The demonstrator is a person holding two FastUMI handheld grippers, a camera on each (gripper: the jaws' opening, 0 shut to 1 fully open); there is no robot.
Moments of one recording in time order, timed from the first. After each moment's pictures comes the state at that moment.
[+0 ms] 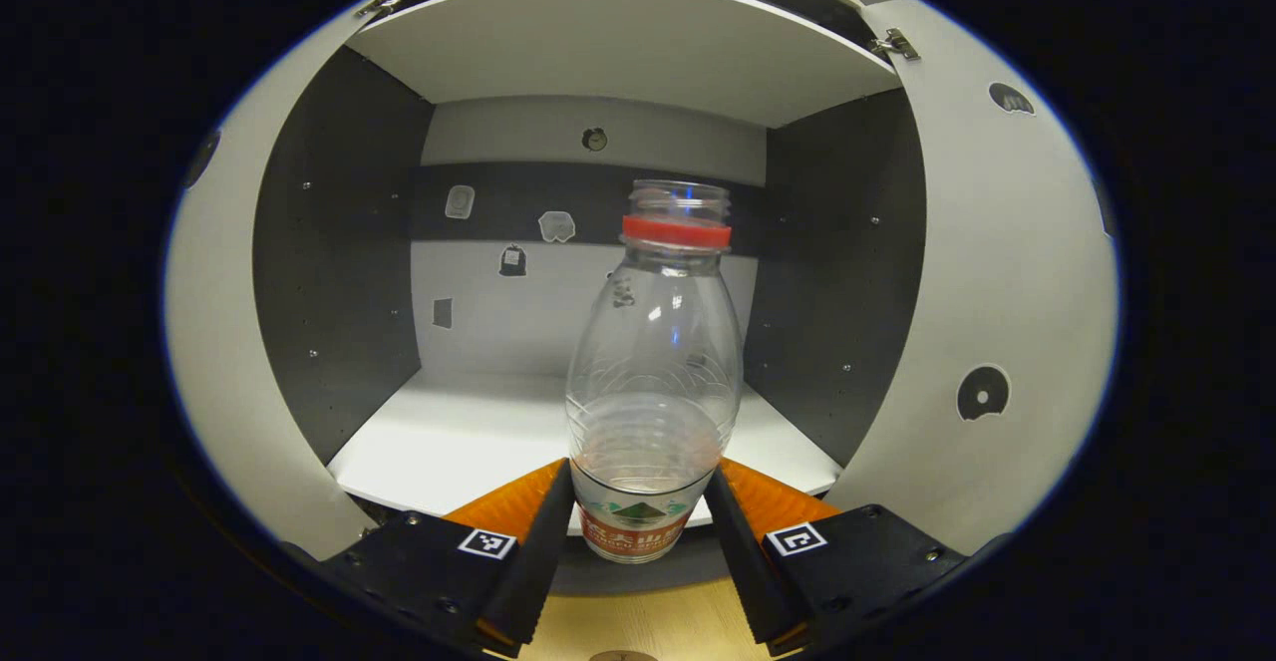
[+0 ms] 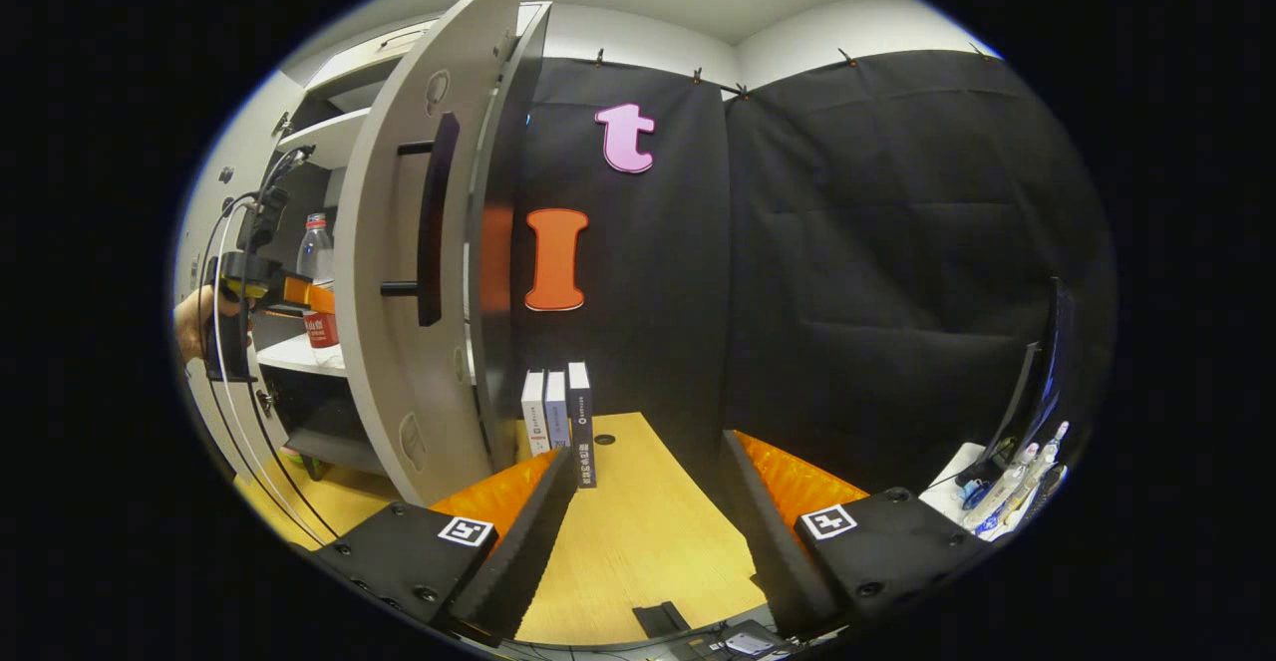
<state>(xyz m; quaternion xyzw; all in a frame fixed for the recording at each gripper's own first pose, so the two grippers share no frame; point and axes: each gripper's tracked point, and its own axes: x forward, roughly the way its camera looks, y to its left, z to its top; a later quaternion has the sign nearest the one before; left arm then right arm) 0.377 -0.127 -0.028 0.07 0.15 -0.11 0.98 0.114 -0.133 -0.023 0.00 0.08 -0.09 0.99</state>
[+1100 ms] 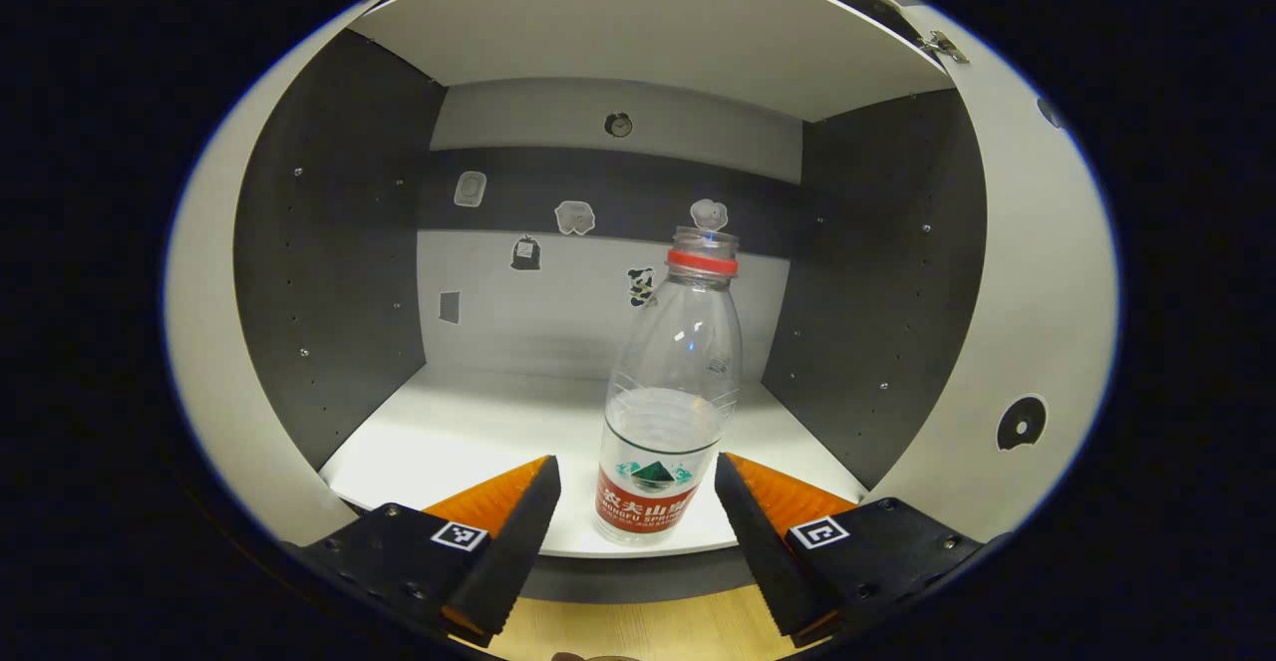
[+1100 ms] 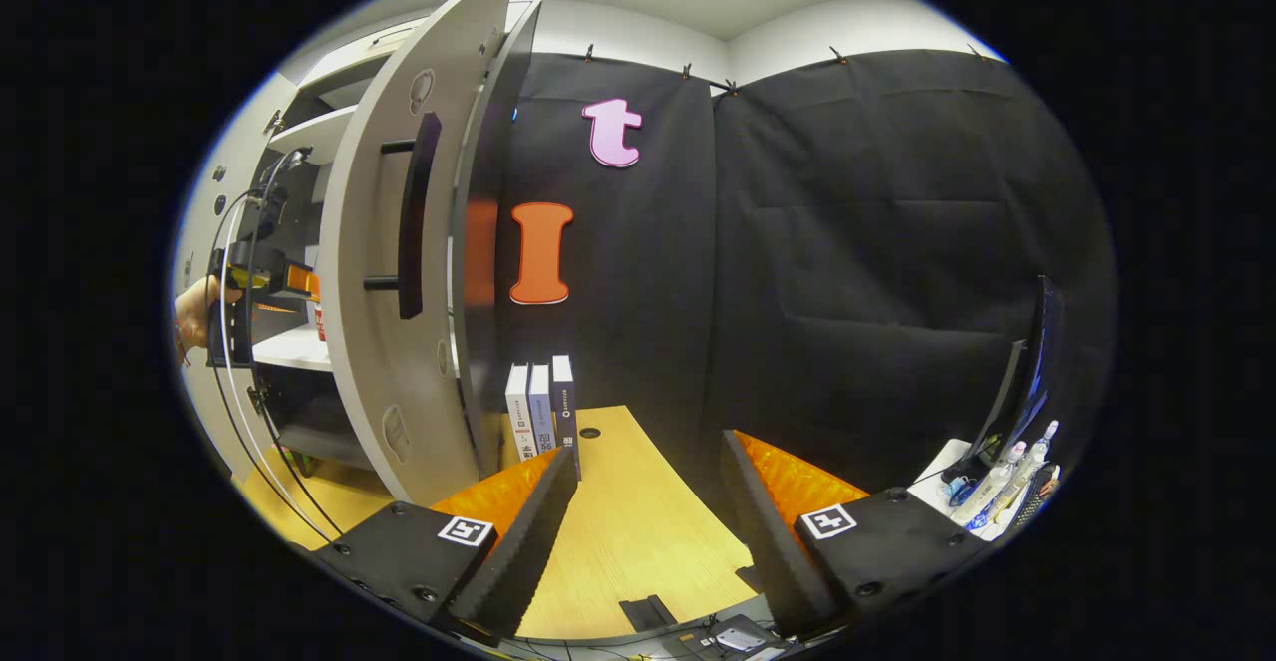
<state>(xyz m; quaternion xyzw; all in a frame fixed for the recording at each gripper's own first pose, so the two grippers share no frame) 0.379 -0.112 -0.017 0.04 0.14 -0.09 0.99 0.108 -0.135 -0.026 0.00 0.08 -0.10 0.99</state>
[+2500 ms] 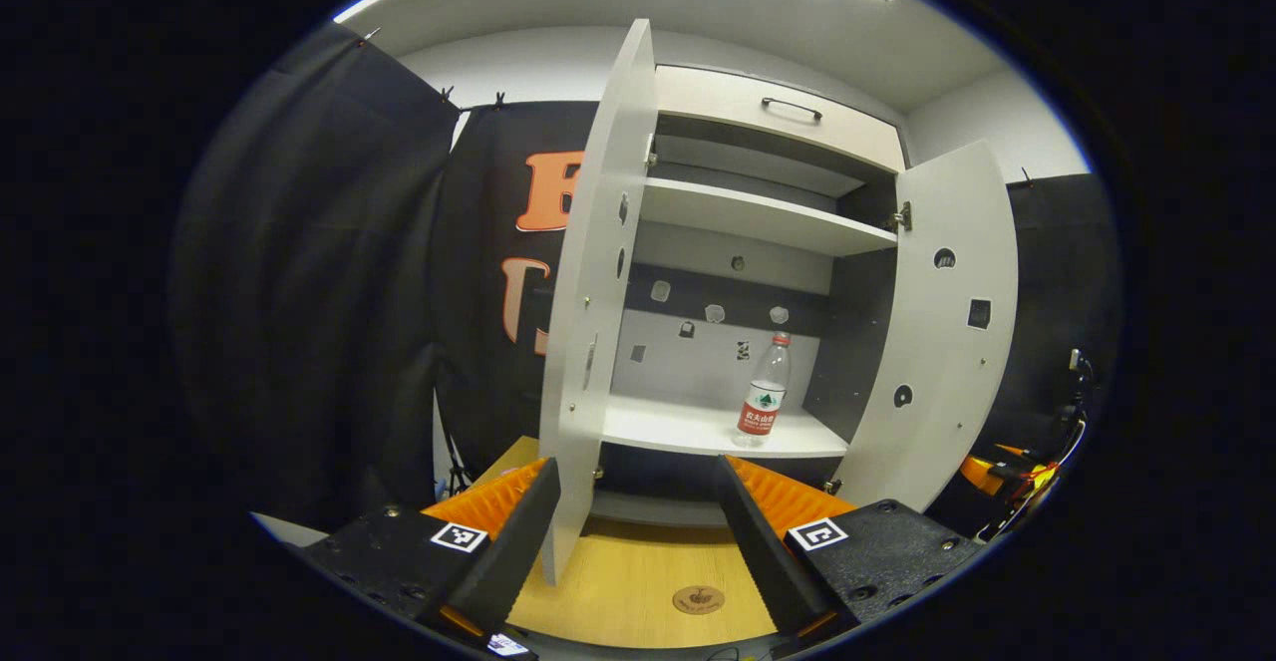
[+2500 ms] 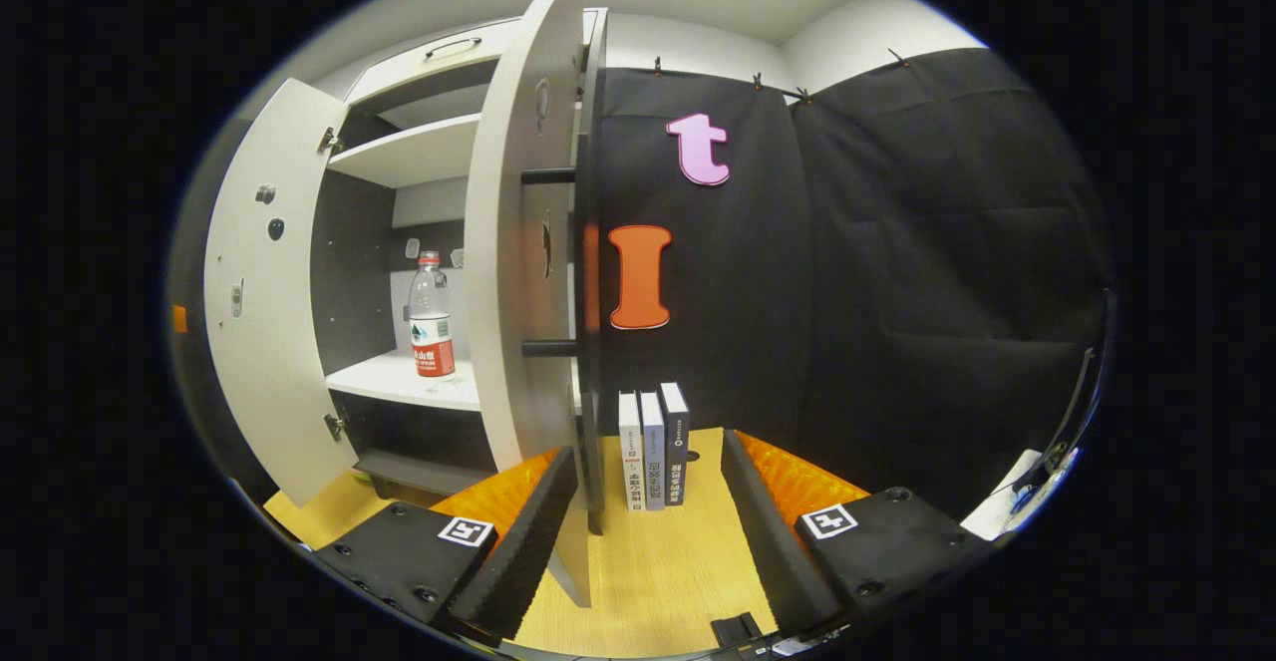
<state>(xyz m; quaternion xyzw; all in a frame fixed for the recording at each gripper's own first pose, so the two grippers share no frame) 0.059 0.092 0.097 0.02 0.03 0.01 1.00 0.141 -0.026 0.004 0.01 0.06 0.02 1.00</state>
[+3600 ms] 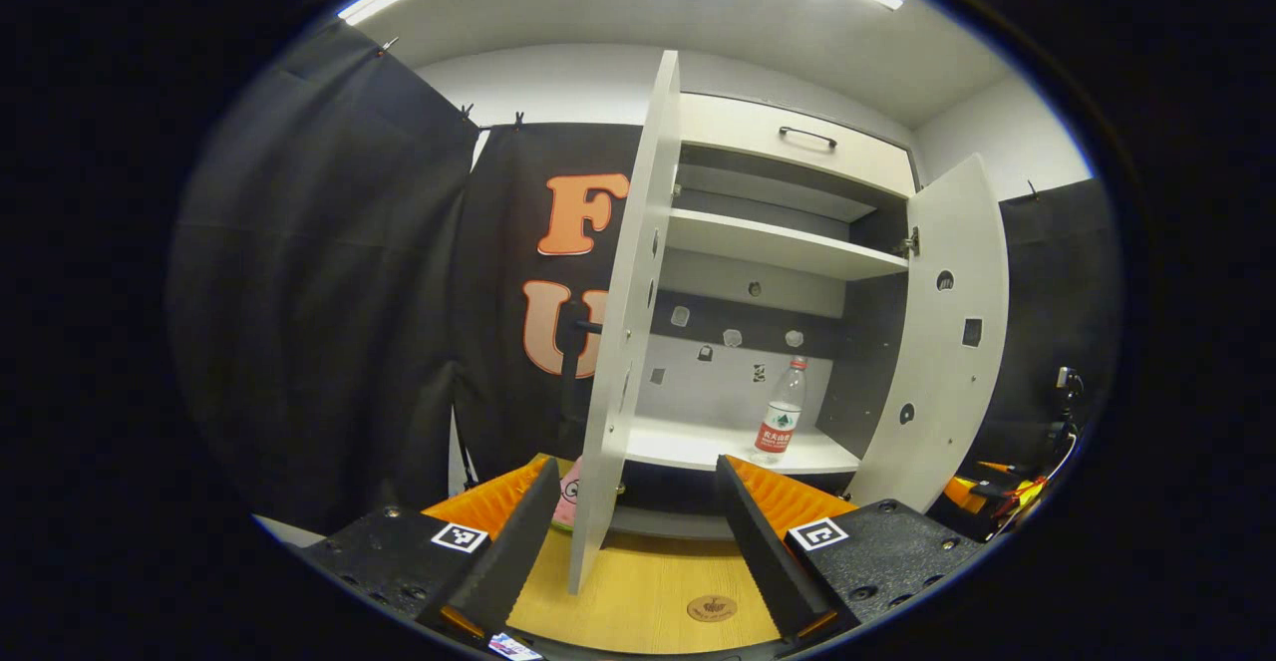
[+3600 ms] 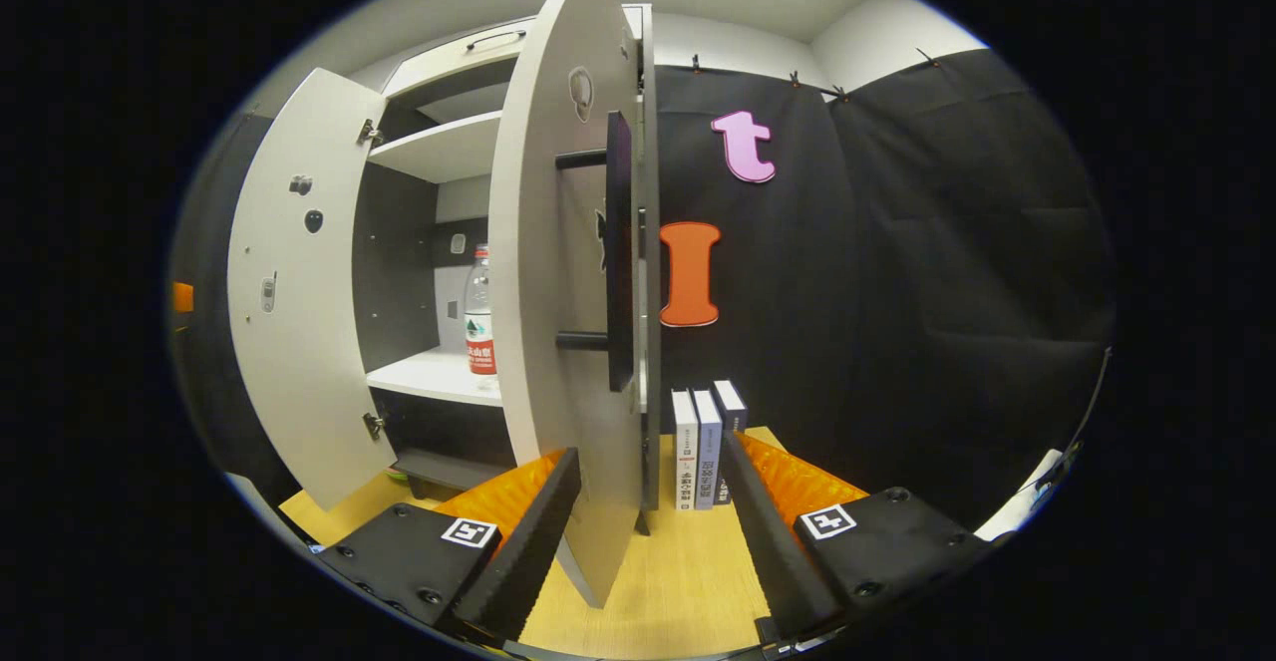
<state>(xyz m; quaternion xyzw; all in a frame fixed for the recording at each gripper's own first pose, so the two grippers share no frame) 0.047 0.111 0.118 0.02 0.00 0.03 1.00 0.139 0.043 0.001 0.01 0.06 0.09 0.99</state>
